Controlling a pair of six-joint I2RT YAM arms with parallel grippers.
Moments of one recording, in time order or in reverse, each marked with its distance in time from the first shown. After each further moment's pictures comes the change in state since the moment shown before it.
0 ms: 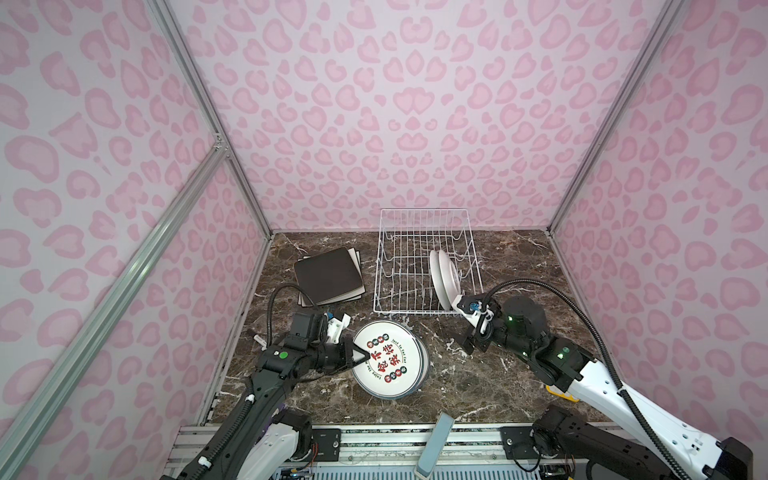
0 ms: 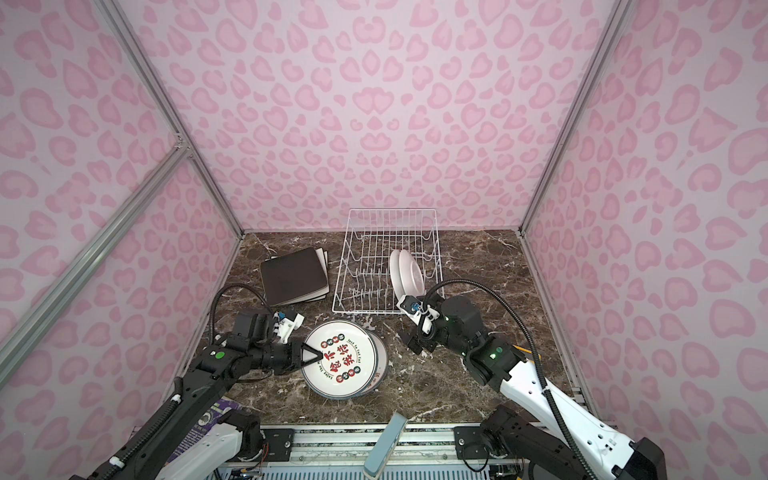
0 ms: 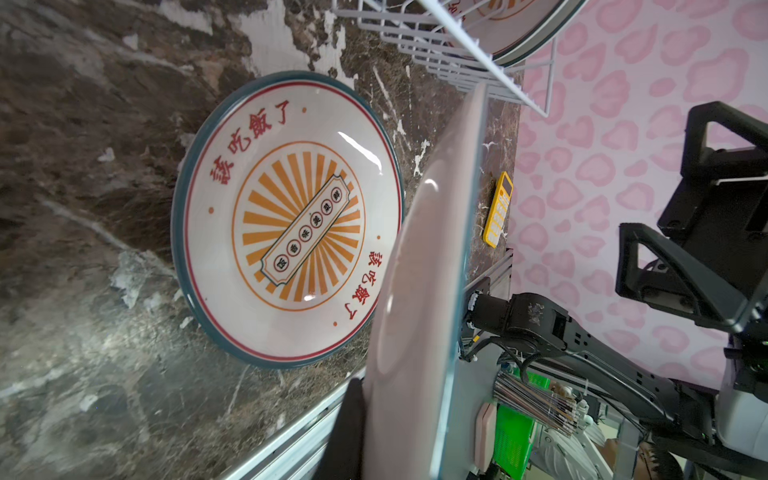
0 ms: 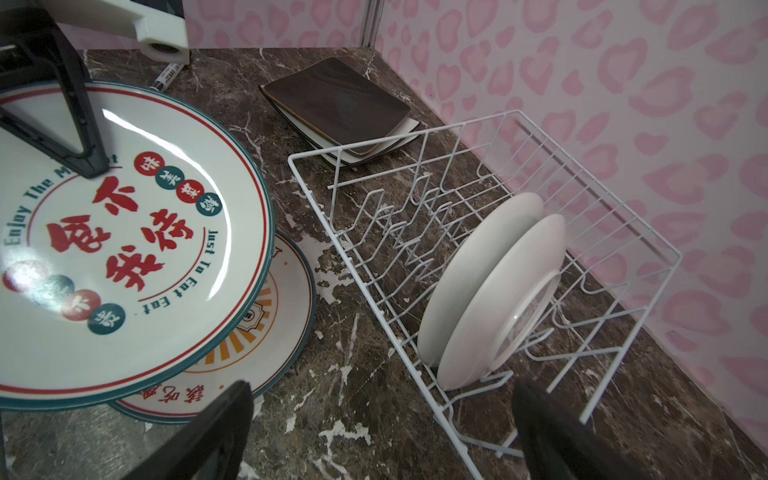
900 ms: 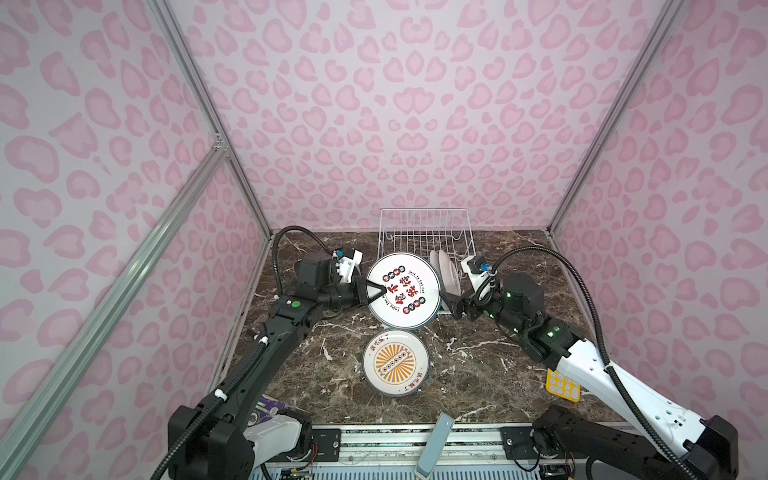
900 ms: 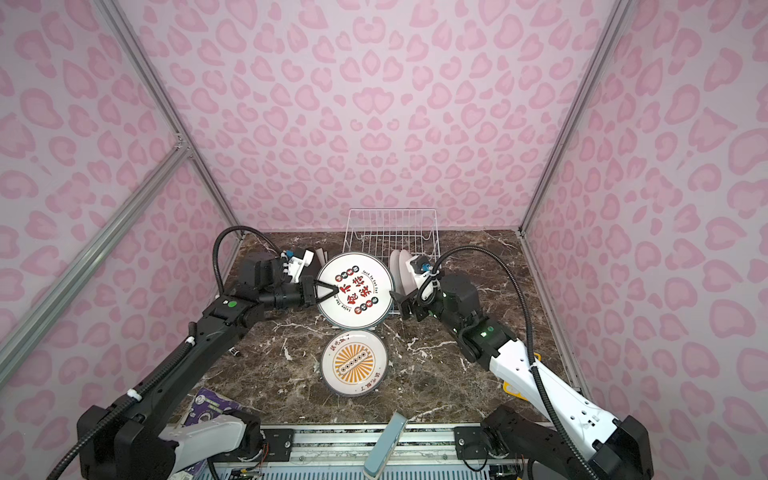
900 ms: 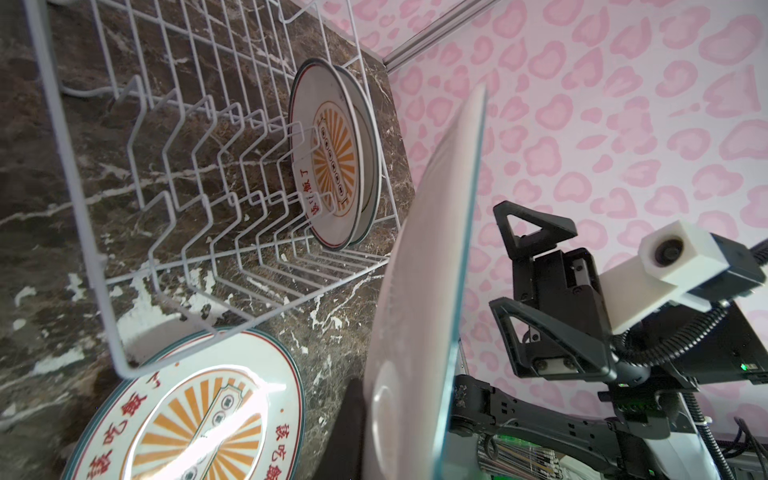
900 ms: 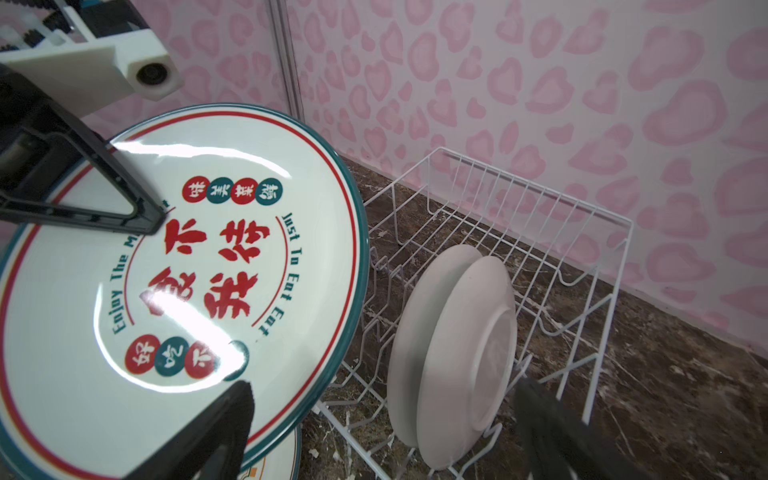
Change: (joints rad) left arm -0.024 0.320 0.392 0.309 0.017 -0.058; right arm -0.050 0.142 0.125 0.179 0.060 0.296
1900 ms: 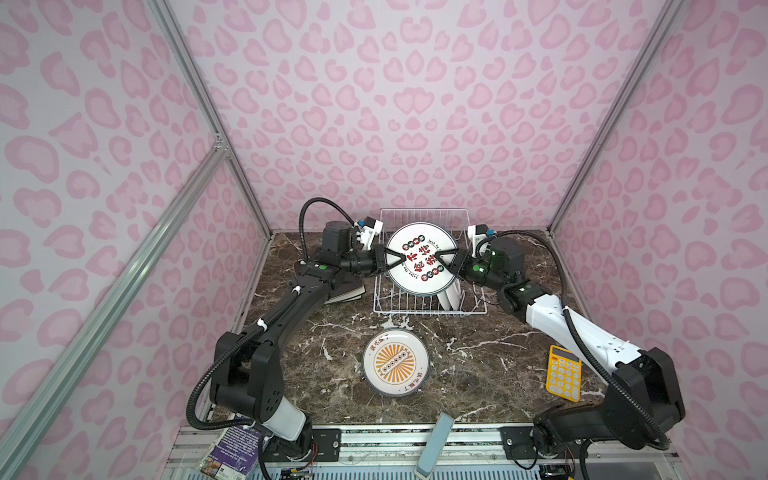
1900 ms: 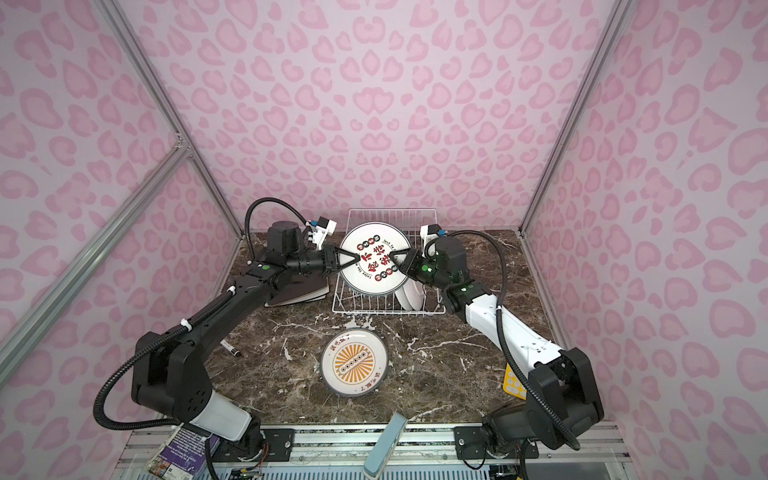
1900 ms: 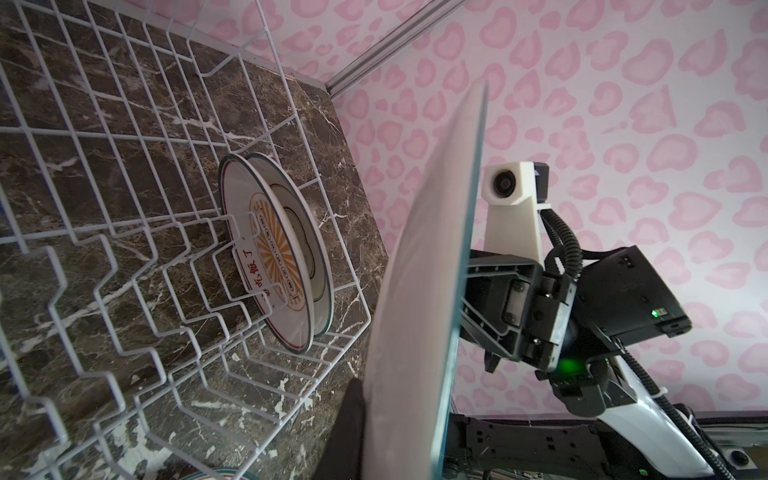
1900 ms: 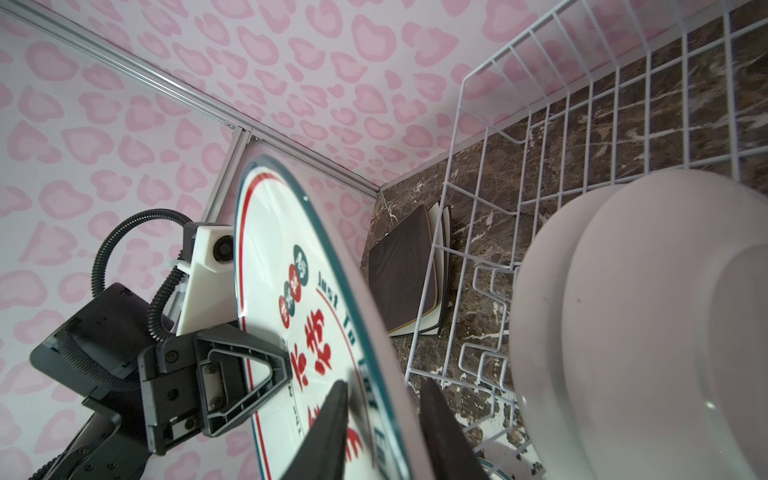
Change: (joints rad) left arm -0.040 0.401 0.300 0.259 0.120 -0.042; right arm -0.187 0.379 0.219 0.205 -0.359 0.982
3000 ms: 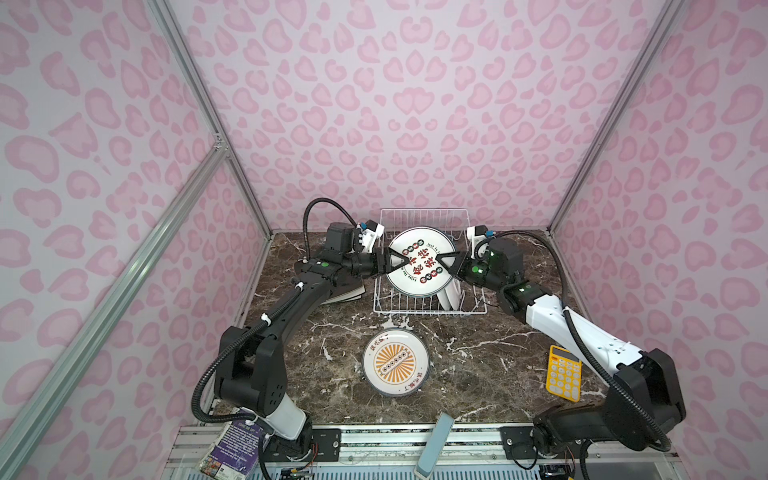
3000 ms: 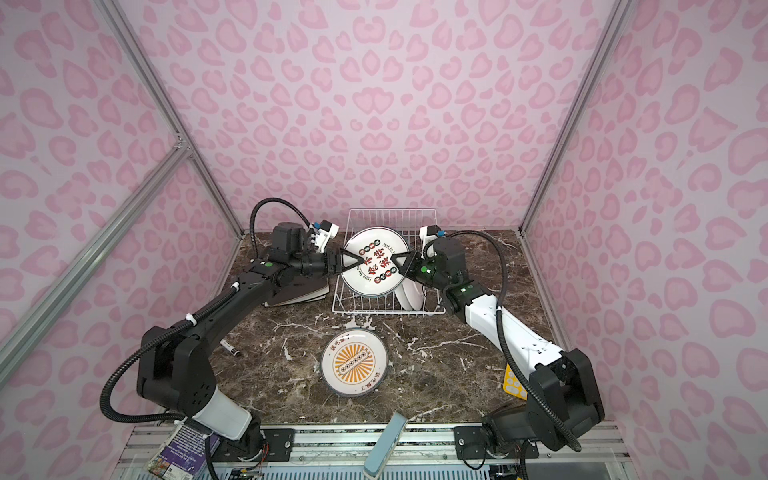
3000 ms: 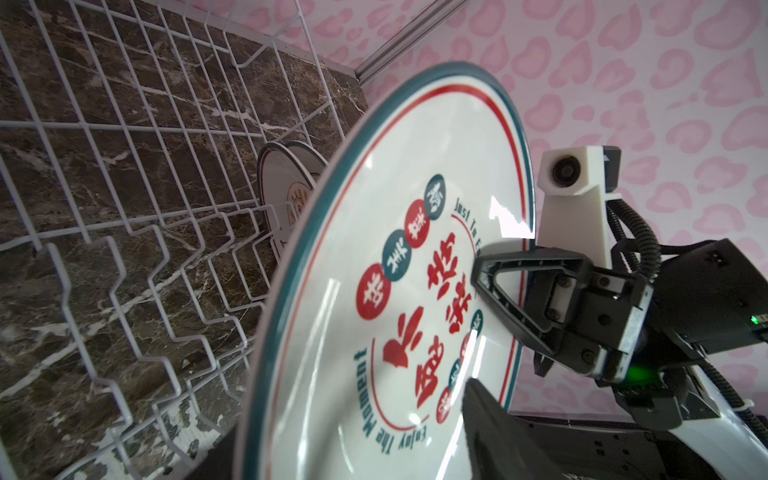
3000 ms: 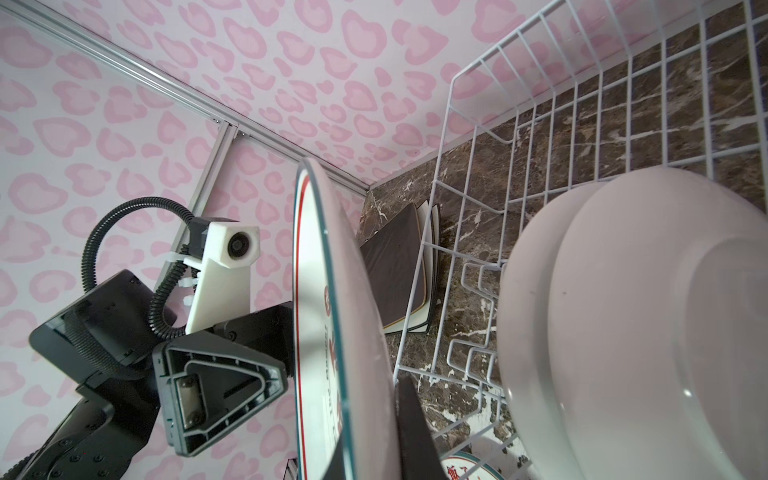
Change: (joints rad) left arm 0.006 0.044 0.031 -0.101 -0.033 0.112; right arm 0.004 0.005 0.003 -0.024 0.019 -0.003
